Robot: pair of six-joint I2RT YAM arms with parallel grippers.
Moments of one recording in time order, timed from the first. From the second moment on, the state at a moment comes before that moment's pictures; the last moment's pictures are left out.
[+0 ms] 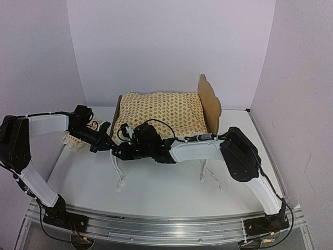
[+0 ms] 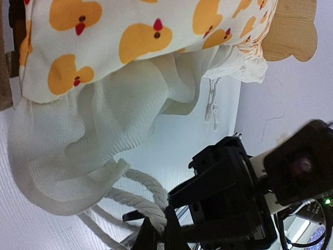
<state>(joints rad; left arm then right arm) -0.22 1.57 1.02 -0.61 0.88 -0.43 1.06 2.41 1.86 0.15 -0.26 0.70</state>
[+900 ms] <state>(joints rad) -0.23 1.57 1.18 -0.84 0.63 0.10 0.97 2.16 1.75 -0.11 -0.10 0.54</state>
